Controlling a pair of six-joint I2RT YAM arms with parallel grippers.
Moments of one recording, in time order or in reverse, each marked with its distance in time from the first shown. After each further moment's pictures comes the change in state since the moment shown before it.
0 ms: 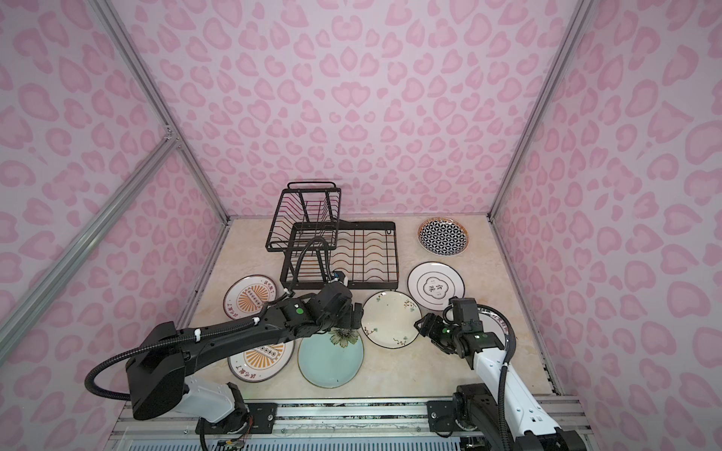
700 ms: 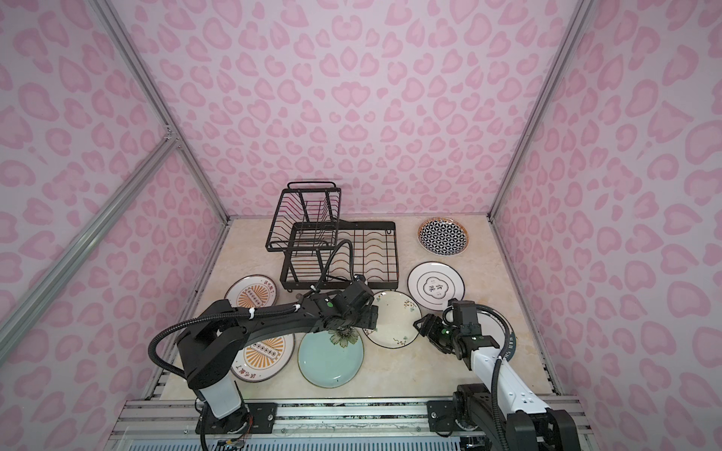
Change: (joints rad) left arm -0.008 0.275 0.141 0.050 0.060 0.019; right arm -0.031 0.084 -0.086 0.197 -0.052 0.019
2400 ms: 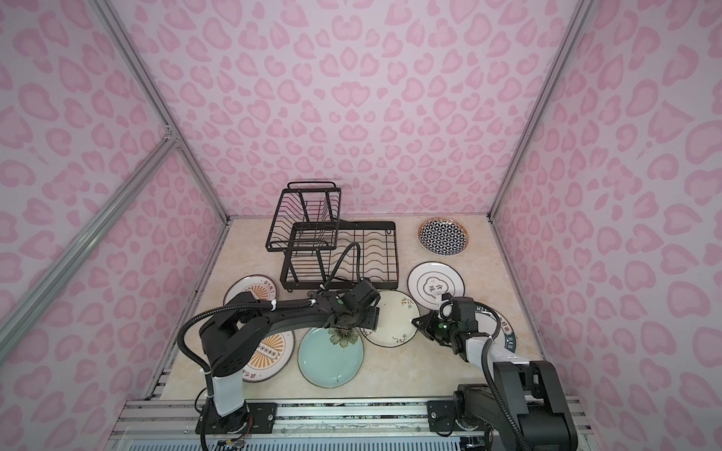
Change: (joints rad) left arm 0.016 0.124 0.059 0.004 0.059 0.014; right arm -0.045 0.234 -0.023 0.336 -0.174 -0.003
